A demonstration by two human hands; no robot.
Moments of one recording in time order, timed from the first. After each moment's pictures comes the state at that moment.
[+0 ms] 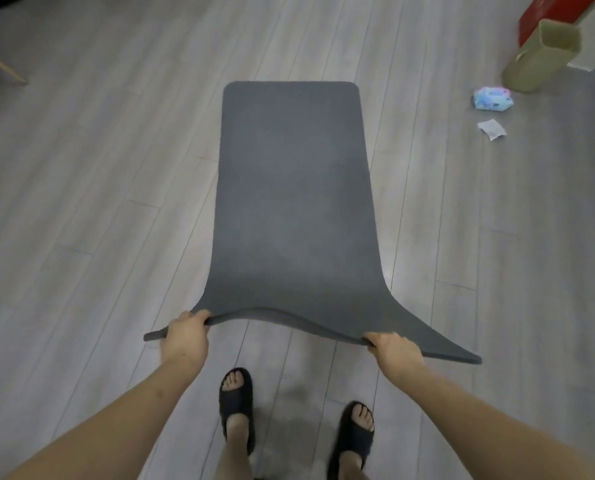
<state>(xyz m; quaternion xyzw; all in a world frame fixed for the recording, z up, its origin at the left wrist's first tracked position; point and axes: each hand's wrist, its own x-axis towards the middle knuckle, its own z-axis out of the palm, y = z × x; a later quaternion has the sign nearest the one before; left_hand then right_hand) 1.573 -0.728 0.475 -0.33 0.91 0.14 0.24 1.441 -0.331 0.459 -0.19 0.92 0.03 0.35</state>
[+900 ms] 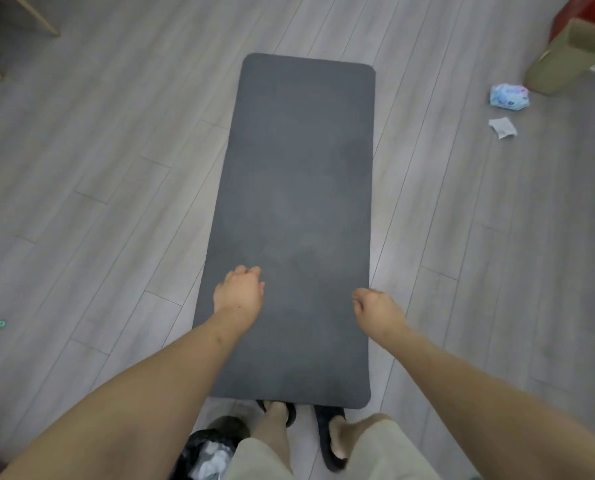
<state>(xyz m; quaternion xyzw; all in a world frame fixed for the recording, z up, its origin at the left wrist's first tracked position) 1.548 -0.554 0.555 -0.29 0.91 0.14 0.26 1.440 -0.281 0.522 -0.19 0.92 -0.08 0.33</state>
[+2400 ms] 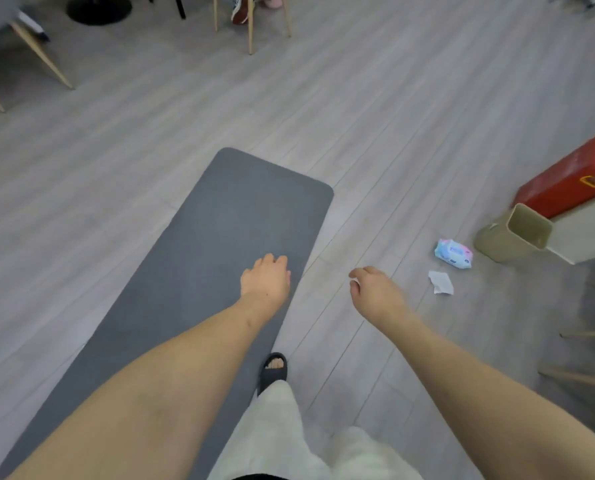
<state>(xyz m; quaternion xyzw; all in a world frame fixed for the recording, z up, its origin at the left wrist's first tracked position) 0.920 -0.373 0.679 -0.35 0.91 0.18 0.15 0.768 -0.184 0.680 -0.35 0.91 -0.05 0.21</state>
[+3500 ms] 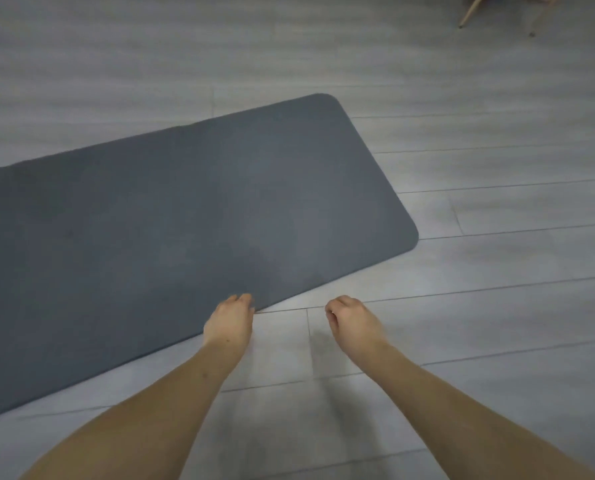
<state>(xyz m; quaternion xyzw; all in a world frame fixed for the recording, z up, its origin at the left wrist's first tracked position) 0.606 -0.348 0.129 -0.73 0.62 0.28 0.06 0.345 -0.345 0.118 -0.72 0.65 0.03 0.24</state>
